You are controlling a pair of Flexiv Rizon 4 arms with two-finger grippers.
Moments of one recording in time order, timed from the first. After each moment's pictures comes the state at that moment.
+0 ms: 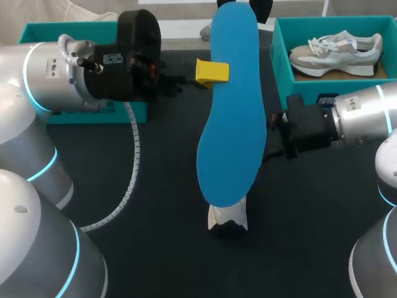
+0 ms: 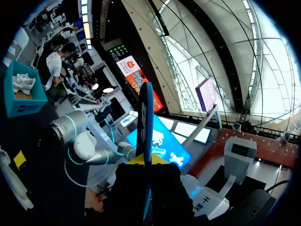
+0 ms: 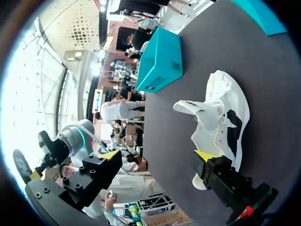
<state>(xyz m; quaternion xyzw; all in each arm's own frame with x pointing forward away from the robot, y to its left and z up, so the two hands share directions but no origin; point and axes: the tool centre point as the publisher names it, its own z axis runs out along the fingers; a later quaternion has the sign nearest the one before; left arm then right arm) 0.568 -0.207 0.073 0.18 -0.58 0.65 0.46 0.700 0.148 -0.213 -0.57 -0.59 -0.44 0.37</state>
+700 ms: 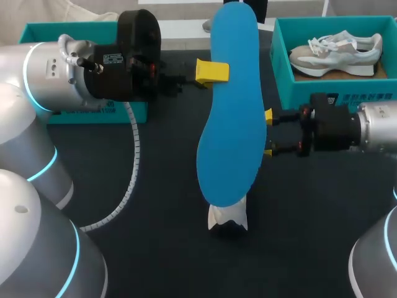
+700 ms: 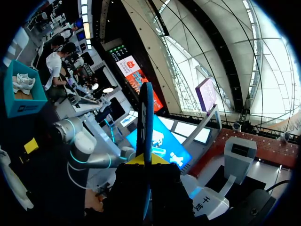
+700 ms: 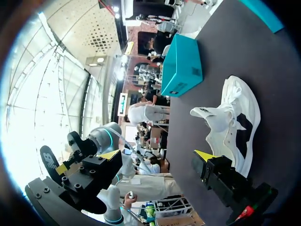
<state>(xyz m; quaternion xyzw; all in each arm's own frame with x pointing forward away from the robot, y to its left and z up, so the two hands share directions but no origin) 0.568 -0.207 0.073 0.18 -0.58 0.65 0.46 0.702 0.118 -0.190 -0.53 -0.54 -0.50 0.42</state>
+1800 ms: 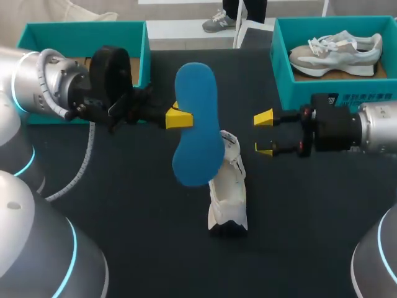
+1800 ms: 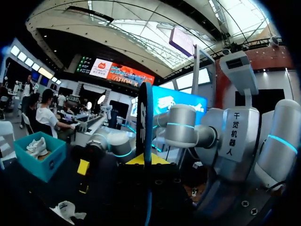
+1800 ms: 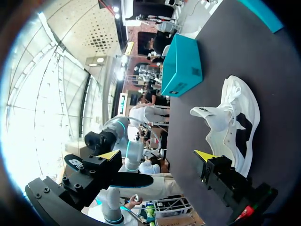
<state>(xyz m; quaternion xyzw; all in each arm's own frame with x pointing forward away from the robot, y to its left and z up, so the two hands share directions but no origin) 0.602 -0.161 -0.039 -0.05 -0.69 0.69 0.20 0.701 0.117 -0.189 -0.53 -0.54 -0.50 0.42</state>
